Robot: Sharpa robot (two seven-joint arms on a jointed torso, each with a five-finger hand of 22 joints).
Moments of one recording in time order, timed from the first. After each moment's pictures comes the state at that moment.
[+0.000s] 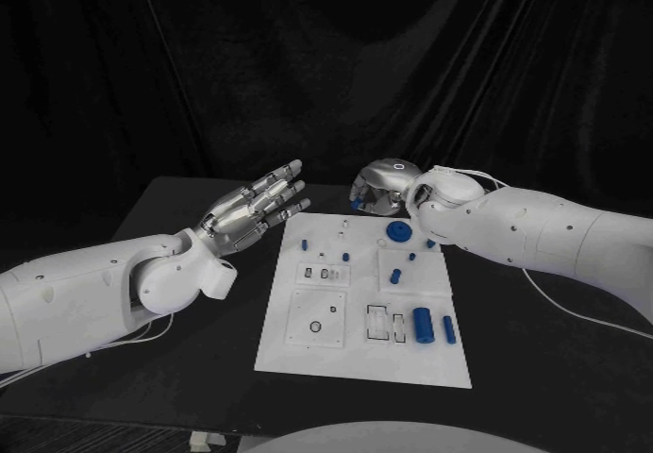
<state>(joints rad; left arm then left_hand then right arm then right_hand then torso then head) 1.24 -0.88 -0.21 1.48 -0.01 0.29 0.57 1.39 0.27 -0.21 0.29 0.49 0.17 -0.07 0.05 0.03 0.00 -0.07 0.00 0.00 0.00 0.01 0.00 0.00 0.16 0.00 0.13 0.00 0.00 1.29 -0.42 -0.21 0.93 -1.50 -0.38 0.17 1.46 -0.09 0.39 0.04 0.27 1.06 0.13 0.14 0.12 1.18 0.07 0.08 0.06 1.41 -0.02 0.87 0.64 0.17 1.18 0.09 0.85 0.66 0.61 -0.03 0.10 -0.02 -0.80</state>
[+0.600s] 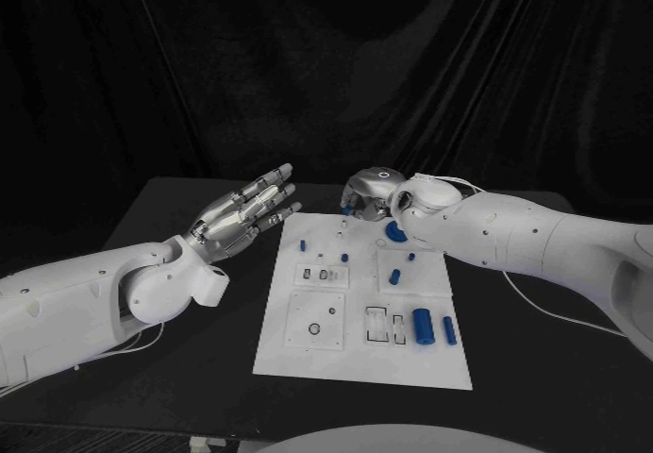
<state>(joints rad) 1.24 -0.86 -0.21 1.47 -0.03 0.28 0.58 1.41 0.27 -0.20 0.27 0.52 0.17 -0.07 0.05 0.03 0.00 -0.07 0.00 0.00 0.00 0.01 0.00 0.00 0.16 0.00 0.13 0.00 0.00 1.26 -0.38 -0.21 0.85 -1.52 -0.36 0.12 1.46 -0.09 0.40 0.04 0.27 1.05 0.13 0.12 0.12 1.16 0.08 0.07 0.06 1.41 -0.02 0.87 0.64 0.17 1.18 0.09 0.85 0.68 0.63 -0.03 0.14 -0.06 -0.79</state>
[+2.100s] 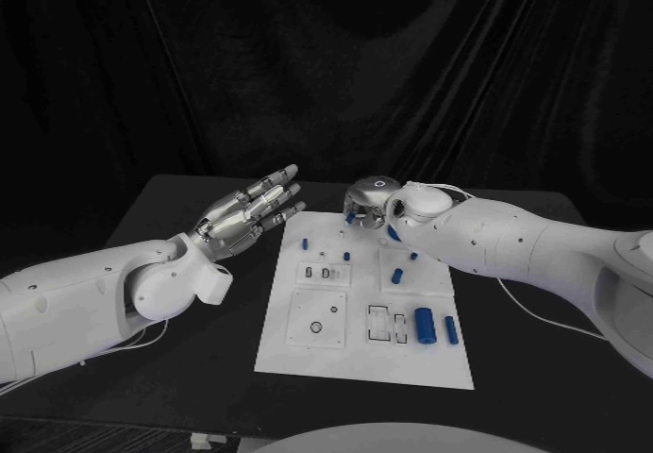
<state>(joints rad) 1.24 -0.85 -0.21 1.46 -0.03 0.29 0.57 1.41 0.27 -0.19 0.26 0.53 0.19 -0.04 0.06 0.03 0.00 -0.07 0.00 0.00 0.00 0.01 0.00 0.00 0.16 0.00 0.14 0.00 0.00 1.23 -0.33 -0.21 0.80 -1.60 -0.32 0.06 1.45 -0.10 0.41 0.05 0.26 1.03 0.13 0.11 0.12 1.13 0.09 0.06 0.06 1.39 -0.01 0.86 0.63 0.17 1.16 0.09 0.86 0.70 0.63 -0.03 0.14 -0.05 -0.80</state>
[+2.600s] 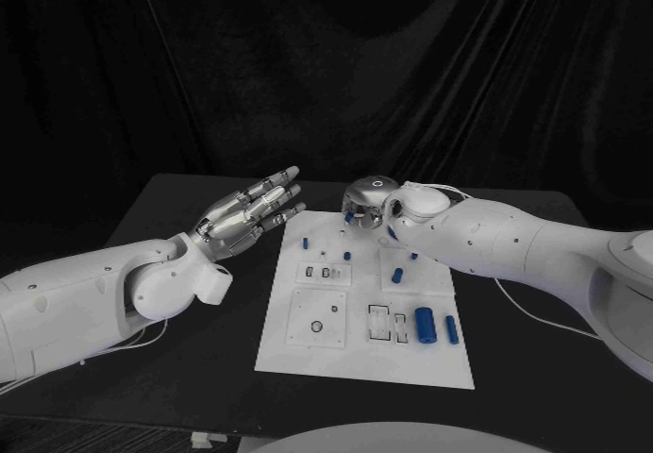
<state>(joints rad) 1.24 -0.85 -0.21 1.46 -0.03 0.29 0.56 1.42 0.28 -0.19 0.25 0.53 0.20 -0.03 0.06 0.03 0.00 -0.07 0.00 0.00 0.00 0.02 0.00 0.00 0.16 0.00 0.14 0.00 0.00 1.22 -0.32 -0.21 0.78 -1.60 -0.33 0.06 1.45 -0.10 0.41 0.05 0.26 1.03 0.13 0.11 0.12 1.13 0.09 0.06 0.06 1.39 -0.01 0.86 0.63 0.17 1.16 0.09 0.86 0.70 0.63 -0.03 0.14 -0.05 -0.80</state>
